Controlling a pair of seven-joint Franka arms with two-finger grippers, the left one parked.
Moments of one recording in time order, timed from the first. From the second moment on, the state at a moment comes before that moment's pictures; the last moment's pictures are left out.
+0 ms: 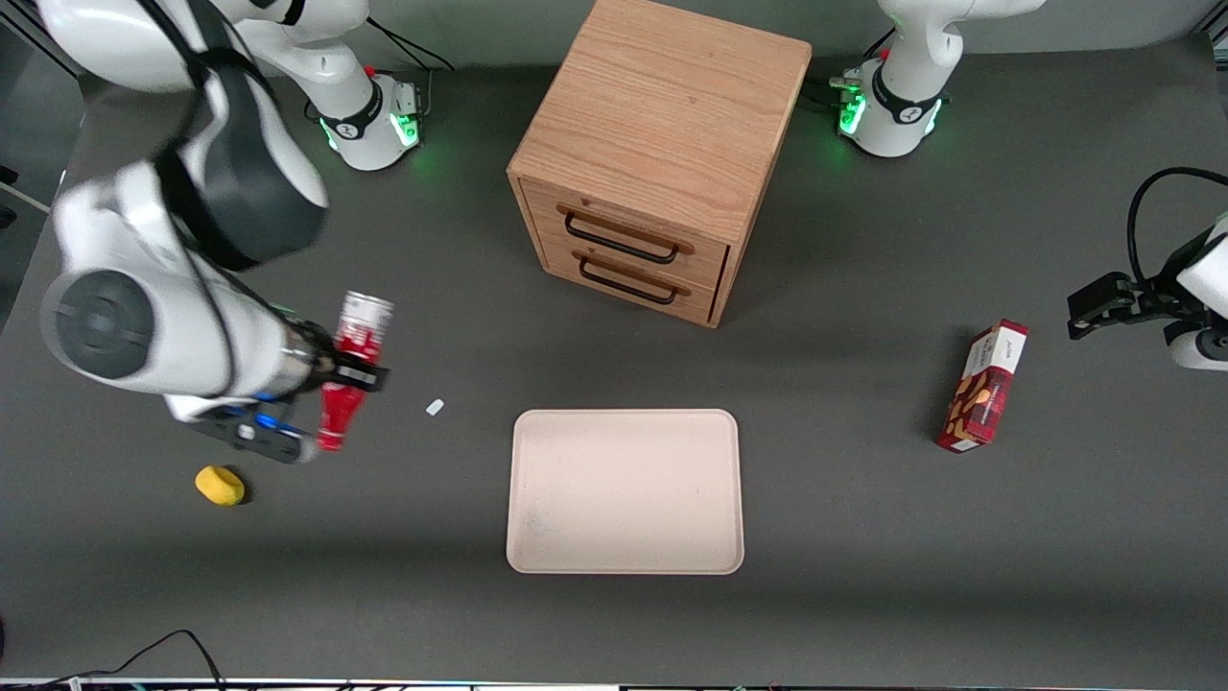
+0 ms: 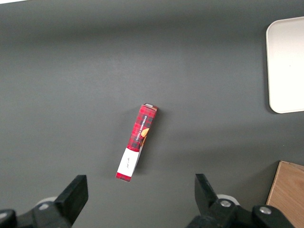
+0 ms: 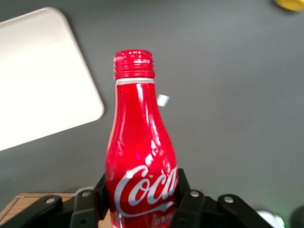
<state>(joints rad) 0.20 0.61 0.21 -1.03 -0.04 1.42 0.68</state>
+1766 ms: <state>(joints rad) 0.41 1.08 0.10 -0.99 -0.12 2.11 0.57</state>
